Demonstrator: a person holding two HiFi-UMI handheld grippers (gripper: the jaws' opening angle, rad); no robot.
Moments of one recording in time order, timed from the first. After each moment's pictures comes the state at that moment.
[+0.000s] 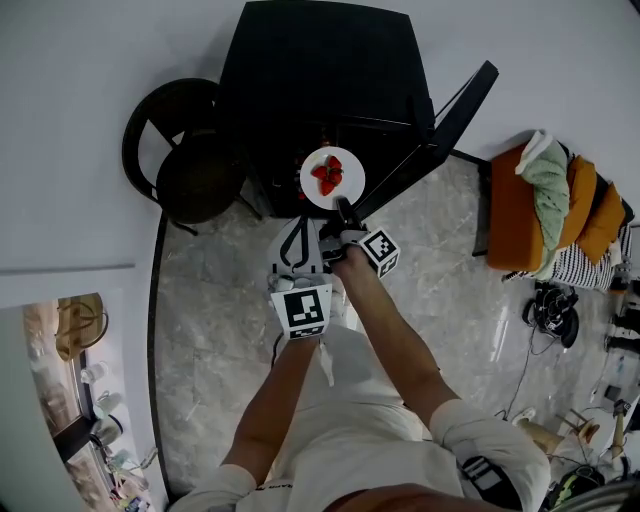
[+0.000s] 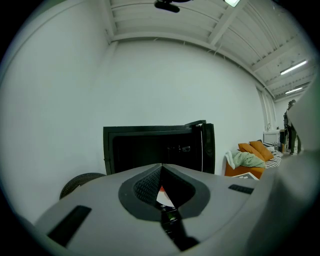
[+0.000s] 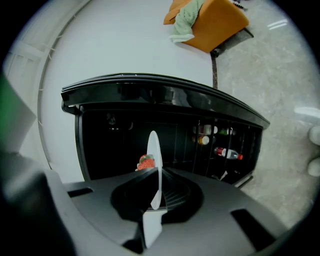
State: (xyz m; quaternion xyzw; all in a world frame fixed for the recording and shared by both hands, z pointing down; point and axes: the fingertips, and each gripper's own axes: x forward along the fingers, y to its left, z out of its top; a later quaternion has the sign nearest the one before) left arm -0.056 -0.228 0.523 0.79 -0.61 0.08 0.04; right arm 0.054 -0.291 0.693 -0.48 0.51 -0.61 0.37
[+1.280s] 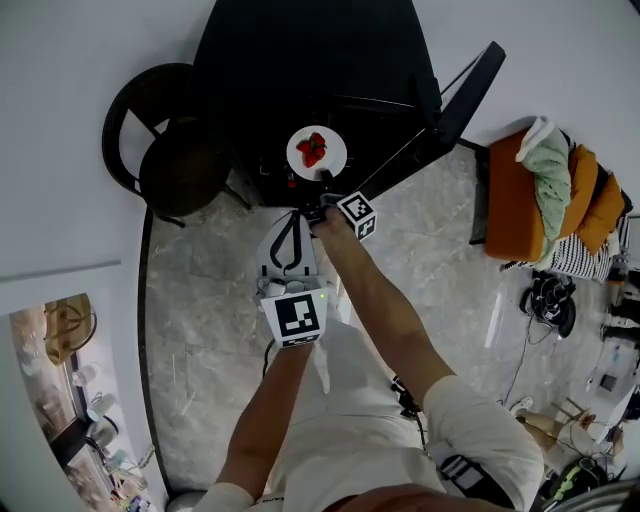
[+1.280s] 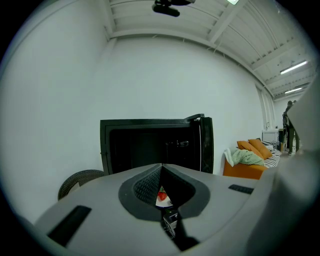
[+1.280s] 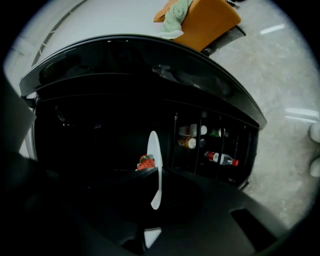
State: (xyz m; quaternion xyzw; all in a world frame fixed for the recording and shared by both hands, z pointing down) left arm -0.049 -0.229 0.541 0.79 -0.60 0.09 0.05; right arm 0.047 -0.349 0.795 -0.53 0.47 -0.63 0.33
